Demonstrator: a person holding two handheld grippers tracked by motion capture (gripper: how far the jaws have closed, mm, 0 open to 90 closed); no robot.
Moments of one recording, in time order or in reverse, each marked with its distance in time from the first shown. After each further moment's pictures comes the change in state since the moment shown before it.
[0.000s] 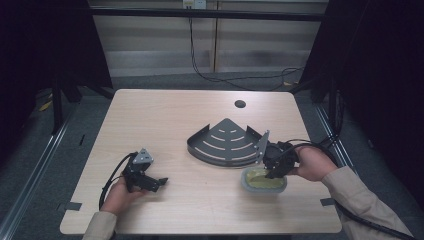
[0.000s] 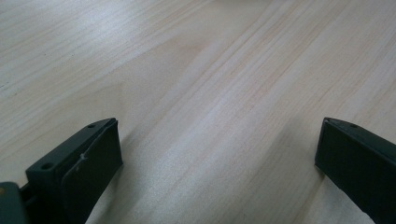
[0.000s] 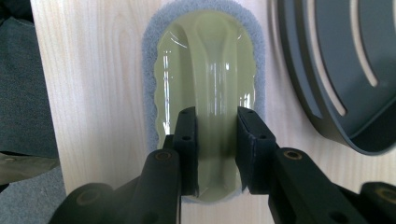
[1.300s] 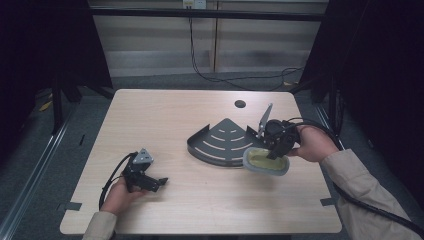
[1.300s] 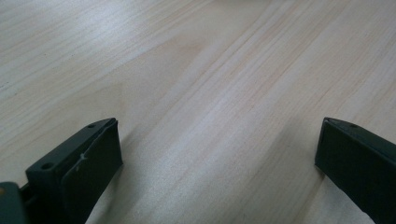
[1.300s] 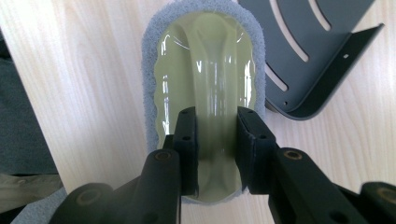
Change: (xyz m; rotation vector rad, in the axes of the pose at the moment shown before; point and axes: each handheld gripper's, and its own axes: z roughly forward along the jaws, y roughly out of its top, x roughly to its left) left arm 0.000 0.000 0.000 -0.002 0.000 -0.005; right arm -0.039 0.005 -0.035 0.008 -0.036 0.177
